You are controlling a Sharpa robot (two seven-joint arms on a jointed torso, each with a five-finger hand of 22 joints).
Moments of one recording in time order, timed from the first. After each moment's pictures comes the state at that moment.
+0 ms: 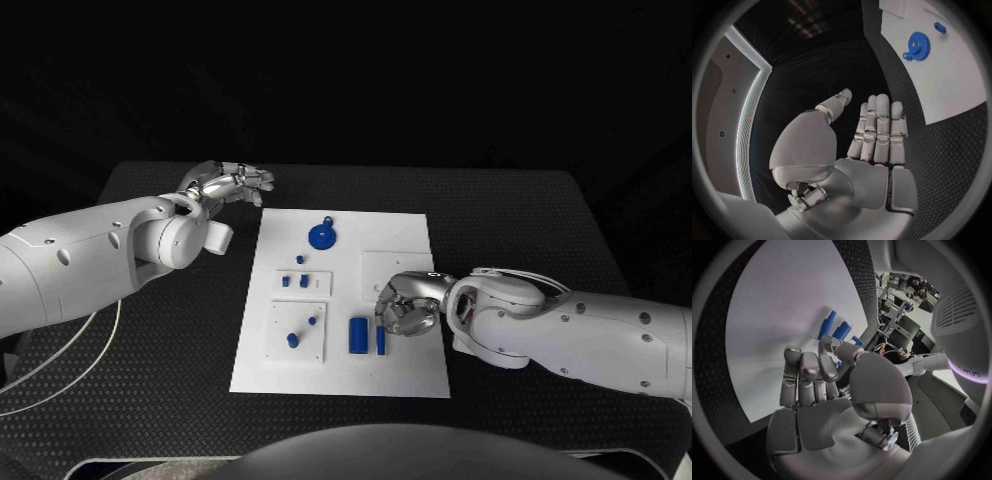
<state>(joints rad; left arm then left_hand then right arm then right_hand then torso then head) 1.24 -0.80 -0.13 1.20 -0.13 -0.24 0.26 1.11 -0.18 0.55 -0.11 0.06 0.90 0.16 0.31 0.52 1.18 0.10 0.17 0.26 0.99 0.00 0.90 0.58 0.02 0.78 -0.09 0.67 1.31 1.12 -0.79 -0.25 1.65 -1.34 -0.19 -0.16 1.08 -0.14 0.84 -0.26 0.12 1.04 0.09 0.28 0.53 1.31 -0.02 1.18 1.27 1.28 -0.11 1.17 1.20 0.25 1.07 -0.03 1.06 1.14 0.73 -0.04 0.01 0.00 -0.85</state>
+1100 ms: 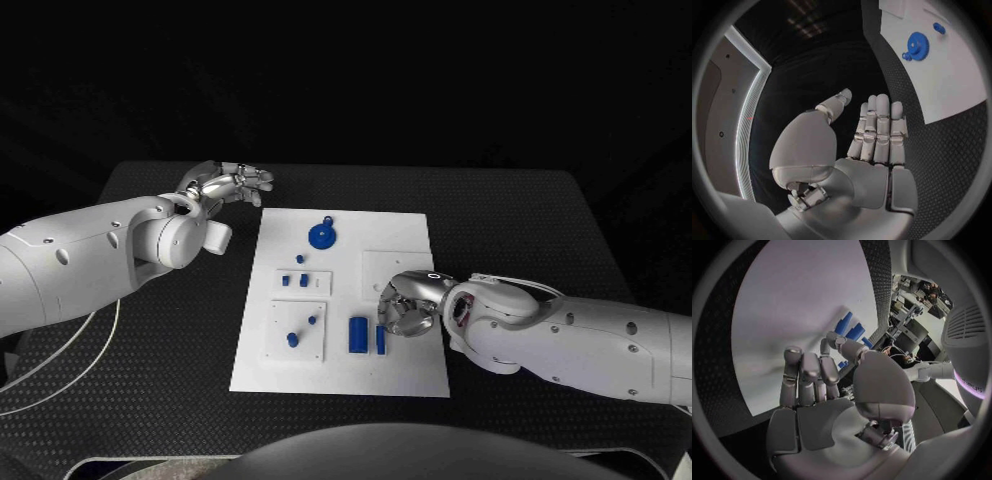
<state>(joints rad) 1.24 -0.80 -0.13 1.20 -0.14 -0.24 0.26 1.11 -0.18 0.55 -0.11 0.06 0.90 0.16 0.31 0.52 1.18 0.10 0.17 0.26 0.99 0.00 0.90 0.58 0.02 0.78 -0.09 0.67 1.31 1.09 -0.77 -0.25 1.61 -1.43 -0.27 -0.21 1.05 -0.18 0.81 -0.20 0.05 1.11 0.06 0.32 0.53 1.35 -0.04 1.21 1.28 1.31 -0.13 1.18 1.21 0.25 1.09 -0.03 1.07 1.14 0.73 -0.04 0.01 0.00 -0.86</state>
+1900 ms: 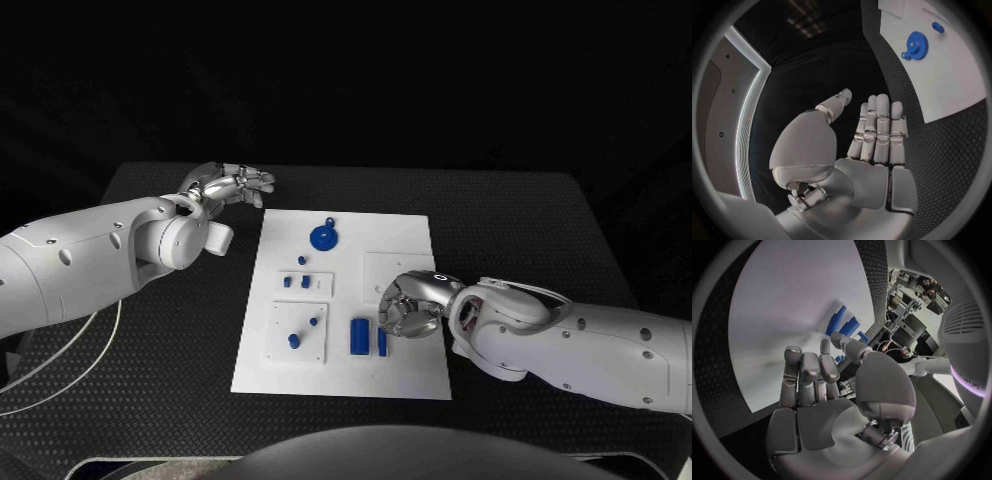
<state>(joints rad) 1.24 -0.80 -0.13 1.20 -0.14 -0.23 0.26 1.11 -0.18 0.55 -0.11 0.06 0.90 0.16 0.31 0.52 1.18 0.10 0.17 0.26 0.99 0.00 0.90 0.58 0.02 0.78 -0.09 0.67 1.31 1.09 -0.80 -0.24 1.65 -1.40 -0.33 -0.18 1.02 -0.22 0.75 -0.20 0.21 1.10 0.06 0.32 0.52 1.34 -0.04 1.17 1.24 1.31 -0.14 1.18 1.20 0.25 1.09 -0.03 1.07 1.13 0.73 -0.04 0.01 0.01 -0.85</state>
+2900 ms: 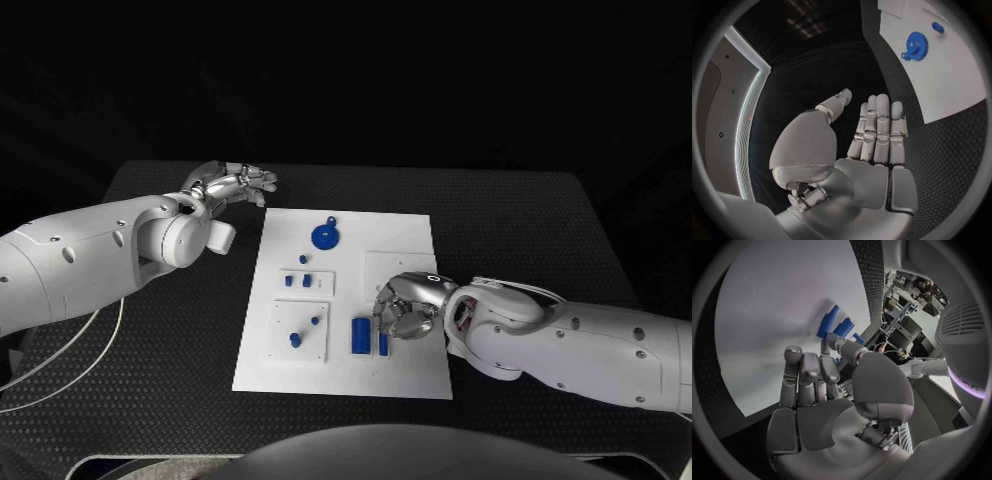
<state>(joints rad) 1.24 -0.80 -0.13 1.20 -0.14 -0.23 0.25 1.11 -0.18 0.55 -0.11 0.06 0.90 0.16 0.31 0.52 1.18 0.10 0.17 0.26 0.99 0.00 0.90 0.58 0.02 0.78 -0.09 0.67 1.31 1.09 -0.77 -0.24 1.64 -1.42 -0.30 -0.17 1.06 -0.18 0.80 -0.22 0.07 1.11 0.06 0.32 0.52 1.35 -0.04 1.19 1.26 1.32 -0.14 1.19 1.21 0.25 1.09 -0.04 1.07 1.13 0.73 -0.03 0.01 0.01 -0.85</state>
